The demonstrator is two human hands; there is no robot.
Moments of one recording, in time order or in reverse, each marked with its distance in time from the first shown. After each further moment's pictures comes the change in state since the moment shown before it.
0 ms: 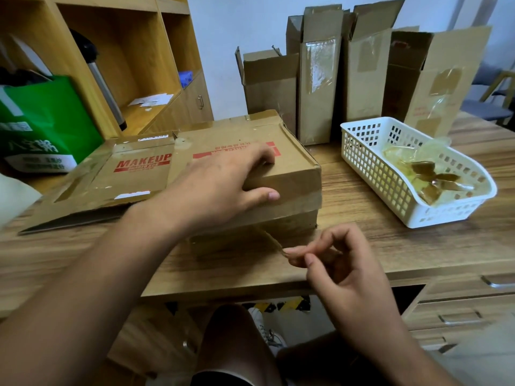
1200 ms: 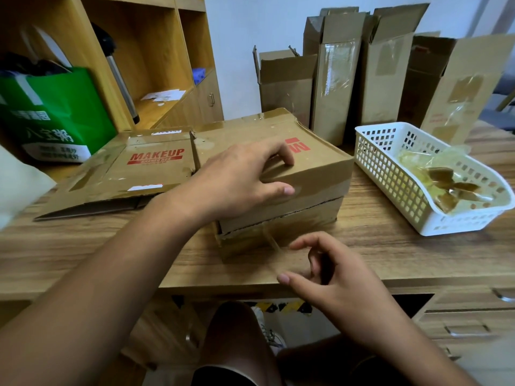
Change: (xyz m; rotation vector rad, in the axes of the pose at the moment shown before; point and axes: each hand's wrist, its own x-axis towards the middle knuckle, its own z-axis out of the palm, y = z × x) left_hand 0.005 -0.004 0.000 -0.246 0.023 0.037; right_hand 0.013 -0.004 -0.001 -0.407 -0.248 0.196
